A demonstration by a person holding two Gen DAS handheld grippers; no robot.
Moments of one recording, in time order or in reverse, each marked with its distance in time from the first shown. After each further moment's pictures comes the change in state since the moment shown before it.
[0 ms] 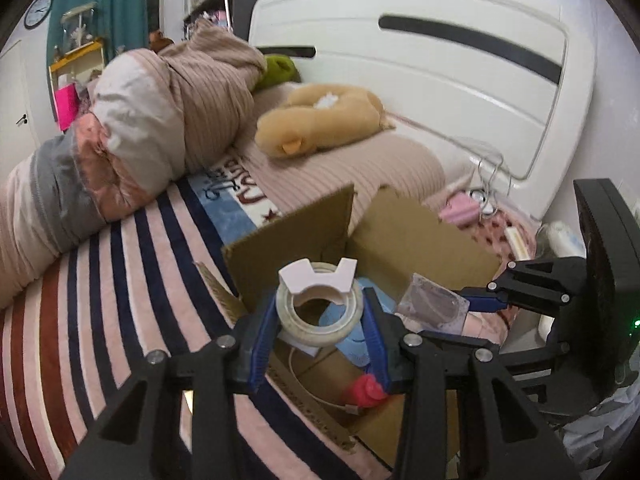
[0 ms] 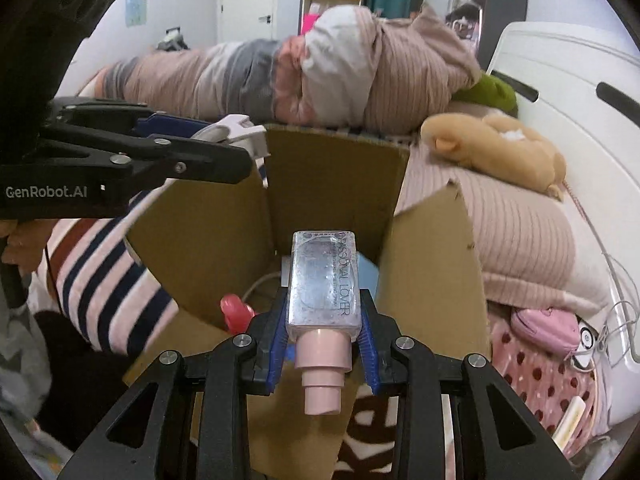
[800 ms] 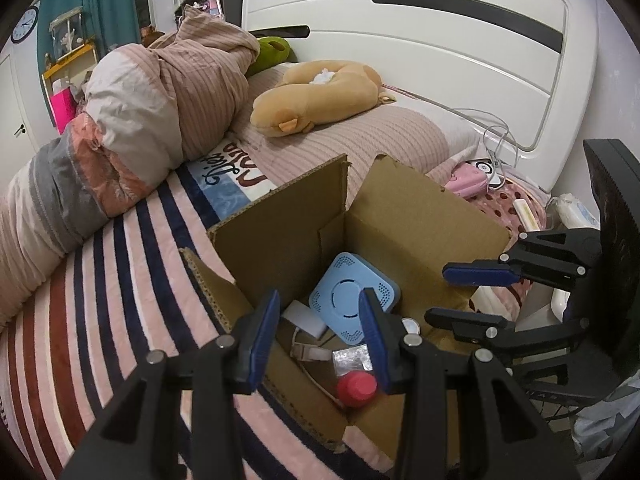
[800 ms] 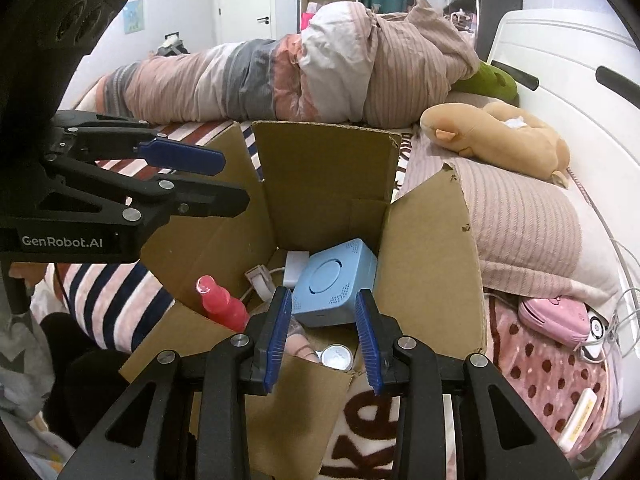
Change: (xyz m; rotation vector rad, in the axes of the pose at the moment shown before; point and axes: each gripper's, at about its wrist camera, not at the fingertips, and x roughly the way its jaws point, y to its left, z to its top) left arm 0.006 -0.010 -0.004 0.049 0.066 0.035; right arm -0.003 -0.007 -0.009 0.029 -0.006 0.029
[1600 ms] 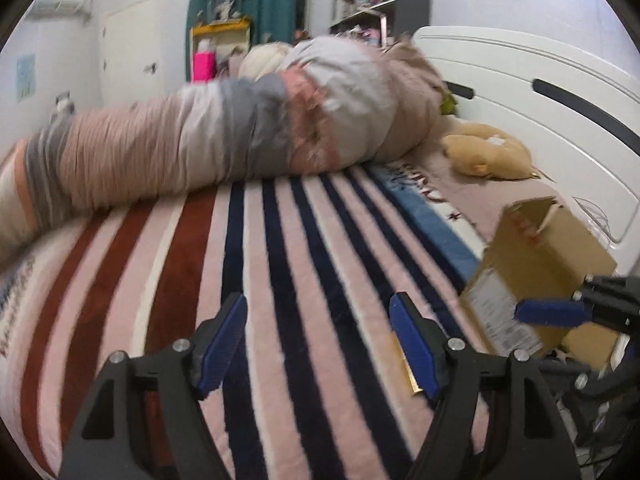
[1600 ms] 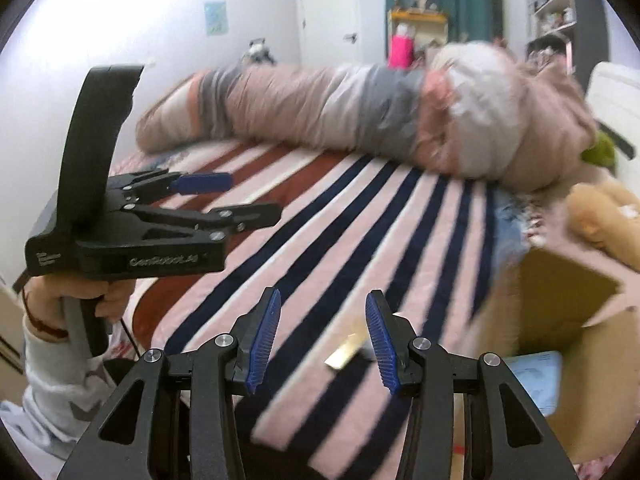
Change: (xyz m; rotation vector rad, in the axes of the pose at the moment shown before) left arm -0.072 0.203 -0.141 -0.391 -0.162 0.273; right arm 0.046 0.192 0.066 -0.151 -0.054 0.254
